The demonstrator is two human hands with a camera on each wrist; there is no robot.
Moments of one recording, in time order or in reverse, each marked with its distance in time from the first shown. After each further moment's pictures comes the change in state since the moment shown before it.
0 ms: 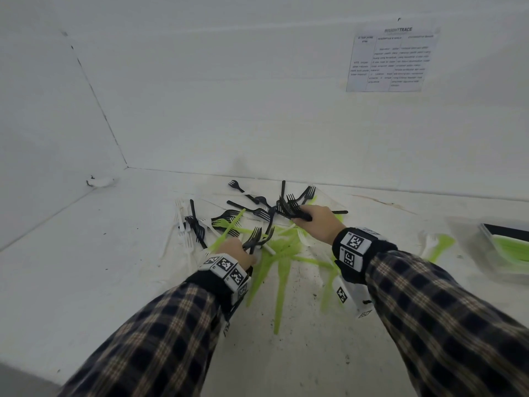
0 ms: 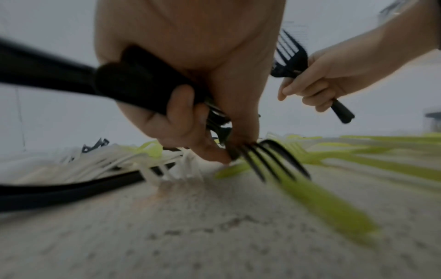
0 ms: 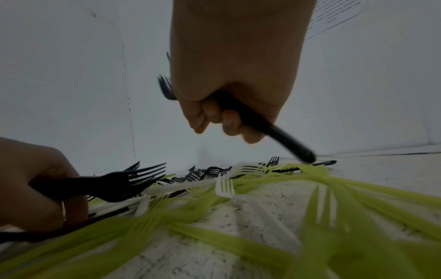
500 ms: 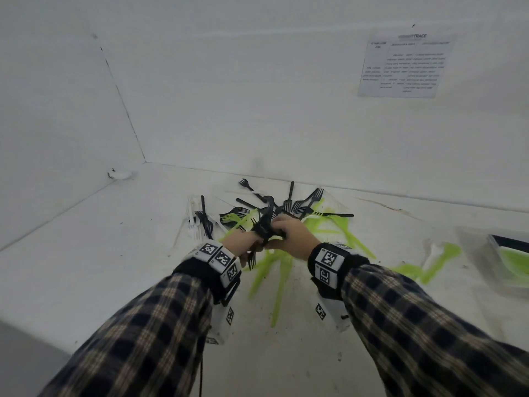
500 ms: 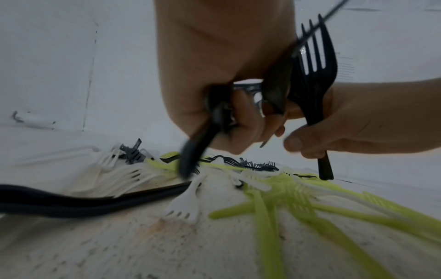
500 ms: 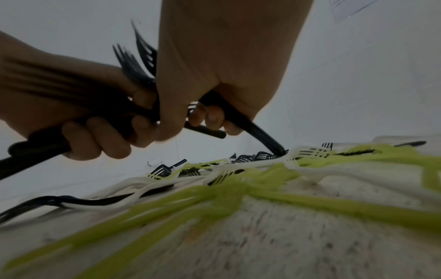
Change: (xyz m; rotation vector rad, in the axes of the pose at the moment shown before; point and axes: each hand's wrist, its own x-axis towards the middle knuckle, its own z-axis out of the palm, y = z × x) left_hand -0.020 0.017 -0.025 -0.653 -0.144 -0.114; right_hand -0.015 -0.038 0.036 0.074 -0.132 -0.306
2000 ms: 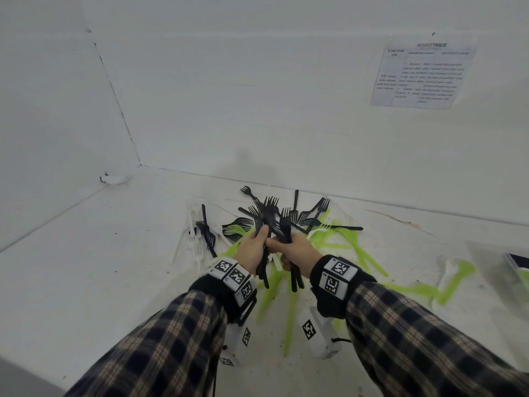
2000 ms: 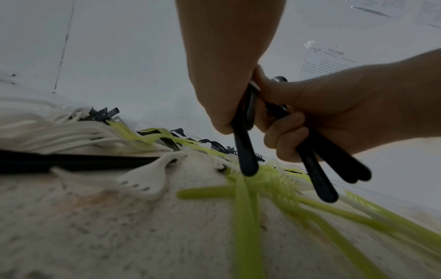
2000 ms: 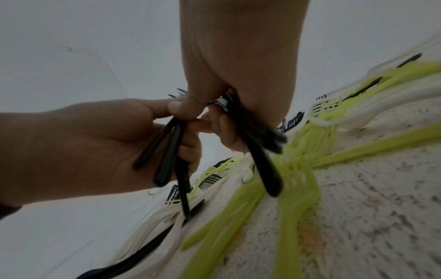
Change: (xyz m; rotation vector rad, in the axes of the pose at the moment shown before) left_hand 0.049 -0.014 0.017 -0.502 0.008 0.166; right_hand 0.025 0.003 0.023 0.833 0.095 0.501
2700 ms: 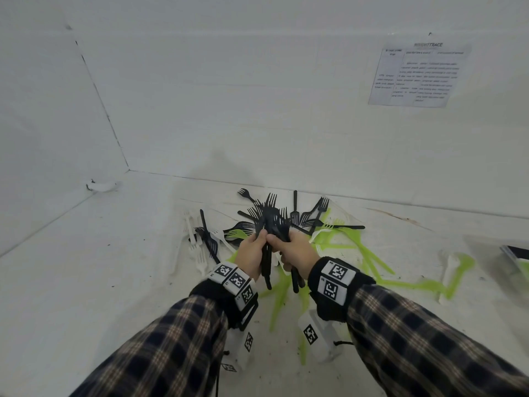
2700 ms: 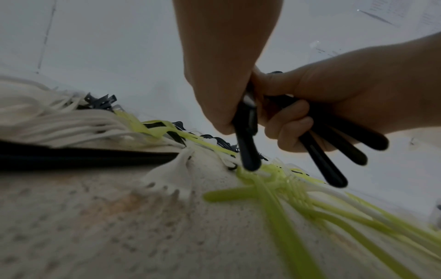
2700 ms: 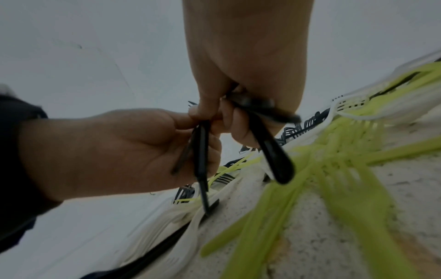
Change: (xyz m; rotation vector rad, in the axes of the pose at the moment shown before) left_hand 0.016 -0.003 -0.016 -0.186 -0.052 0.005; right_hand 0.011 -0.002 0.024 -0.077 0.171 -0.046
